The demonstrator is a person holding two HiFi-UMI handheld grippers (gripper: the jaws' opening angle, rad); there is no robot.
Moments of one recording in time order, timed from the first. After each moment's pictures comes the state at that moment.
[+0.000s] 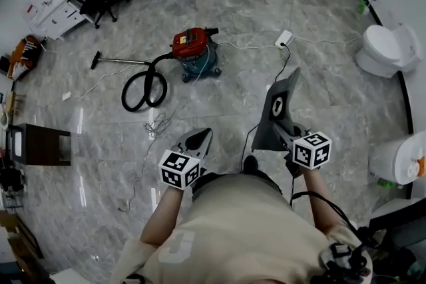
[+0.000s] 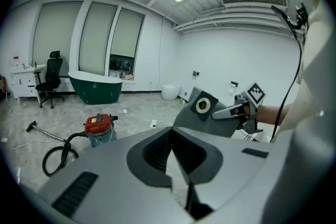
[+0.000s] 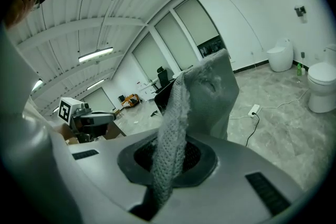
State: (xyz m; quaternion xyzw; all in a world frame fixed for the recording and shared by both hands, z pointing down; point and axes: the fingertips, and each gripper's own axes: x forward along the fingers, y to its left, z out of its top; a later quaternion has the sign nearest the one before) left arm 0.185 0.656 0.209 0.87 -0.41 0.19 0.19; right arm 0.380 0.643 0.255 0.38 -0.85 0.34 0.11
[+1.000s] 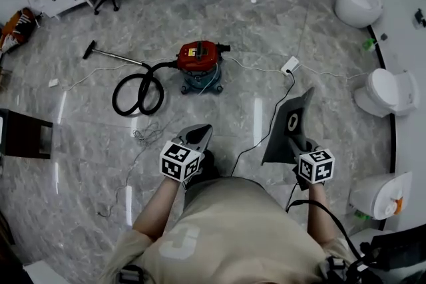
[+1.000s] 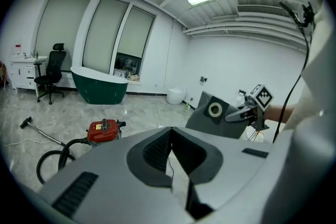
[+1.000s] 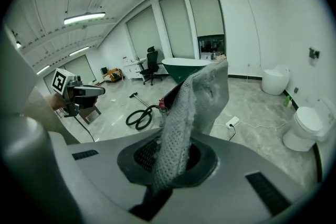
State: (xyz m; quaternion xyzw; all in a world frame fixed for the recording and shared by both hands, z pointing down) left arm 0.100 0.485 0.225 0.87 -0.41 0.16 0.22; right arm 0.364 0.500 0.267 0.43 -0.82 0.27 0.27
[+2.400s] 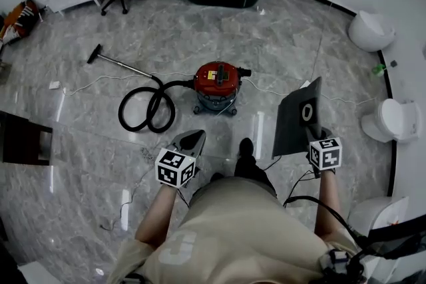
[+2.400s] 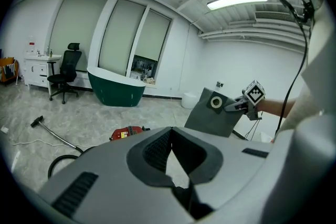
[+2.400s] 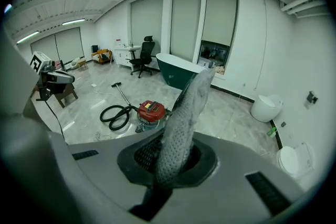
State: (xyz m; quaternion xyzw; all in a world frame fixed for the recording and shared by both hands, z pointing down) left arm -0.064 0.348 0.229 0.84 -0.46 0.15 0.23; right arm 0.289 0.283 0.256 0.48 -0.78 0.18 0.36
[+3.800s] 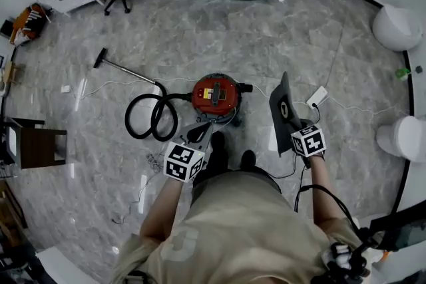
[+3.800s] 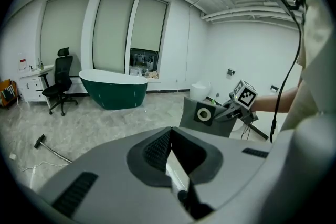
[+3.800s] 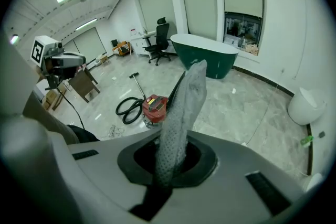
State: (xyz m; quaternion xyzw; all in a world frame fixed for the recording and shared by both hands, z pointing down) left arm 0.020 0.109 0.241 0.82 -0.48 0.23 0.22; right arm 0.278 0.057 0.360 0.32 -0.82 0.26 0.41
